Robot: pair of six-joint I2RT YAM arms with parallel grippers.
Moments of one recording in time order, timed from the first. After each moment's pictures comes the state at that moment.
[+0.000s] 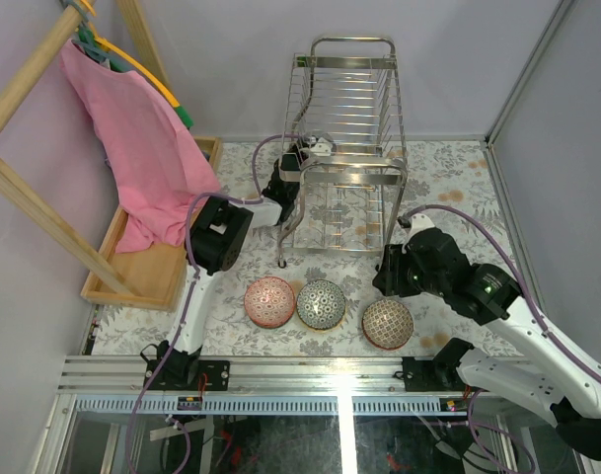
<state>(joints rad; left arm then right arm) -0.45 2.38 1.57 0.94 -0.21 0.62 0.76 0.81 0.94 -0.90 0.06 0.56</state>
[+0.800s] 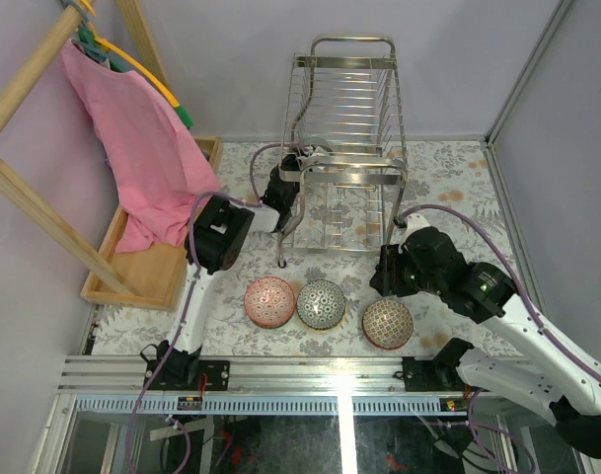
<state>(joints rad) -0.44 2.40 1.49 1.04 -0.20 0.66 0.76 0.83 0.93 -0.87 0.03 0.54</state>
